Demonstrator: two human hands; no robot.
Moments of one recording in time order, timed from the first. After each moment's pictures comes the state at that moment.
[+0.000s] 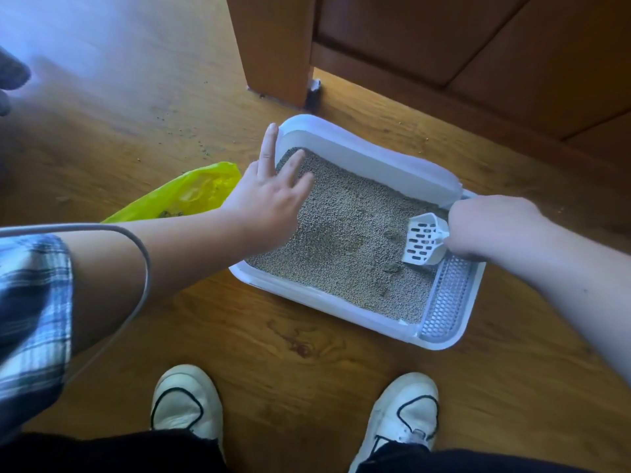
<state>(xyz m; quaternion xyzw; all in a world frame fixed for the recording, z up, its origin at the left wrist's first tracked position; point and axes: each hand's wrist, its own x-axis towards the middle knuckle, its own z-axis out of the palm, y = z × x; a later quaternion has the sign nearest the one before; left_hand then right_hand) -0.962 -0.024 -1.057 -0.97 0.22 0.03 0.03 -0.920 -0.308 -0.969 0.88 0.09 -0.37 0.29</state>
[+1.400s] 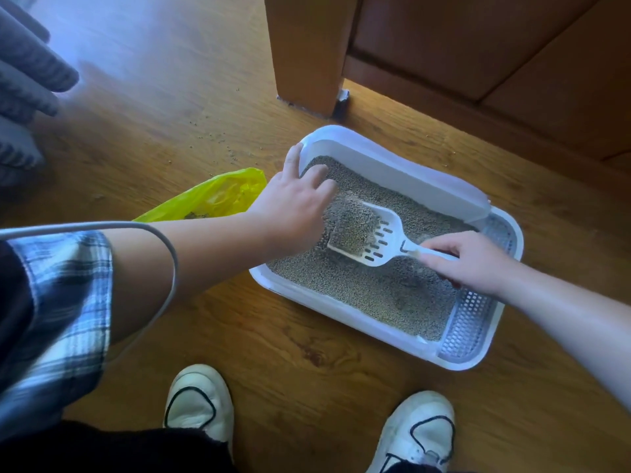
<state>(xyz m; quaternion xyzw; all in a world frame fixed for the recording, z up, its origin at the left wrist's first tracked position) -0.956 -0.022 -1.060 -0.98 0.19 0.10 -0.04 -0.943 -0.331 -1.022 0.87 0.08 -0.40 -0.27</state>
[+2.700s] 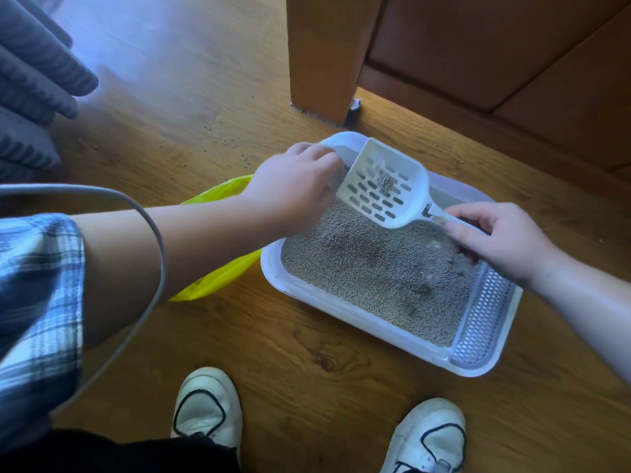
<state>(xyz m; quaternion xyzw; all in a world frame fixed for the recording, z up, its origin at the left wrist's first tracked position) -0.949 0.004 -1.022 -0.97 0.13 0.05 -0.18 -0.928 -0.308 -0.988 0.86 0.11 -0.29 -0.40</state>
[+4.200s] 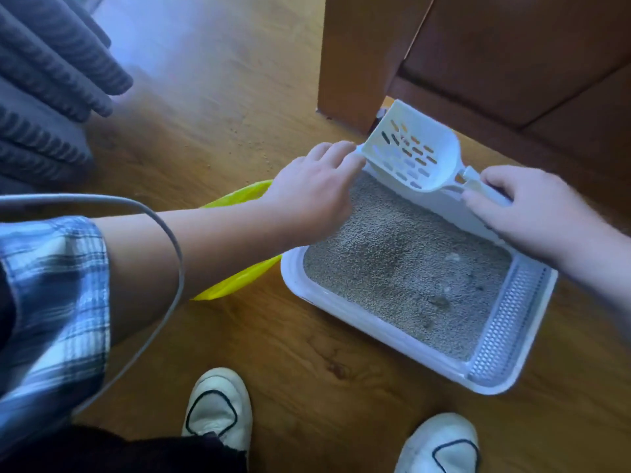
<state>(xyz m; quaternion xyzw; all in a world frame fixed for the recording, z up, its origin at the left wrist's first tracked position) -0.950 0.012 -1.022 -0.98 0.14 0.01 -0.15 -0.899 -0.251 -0.936 0.96 0.14 -0.20 -0.14</state>
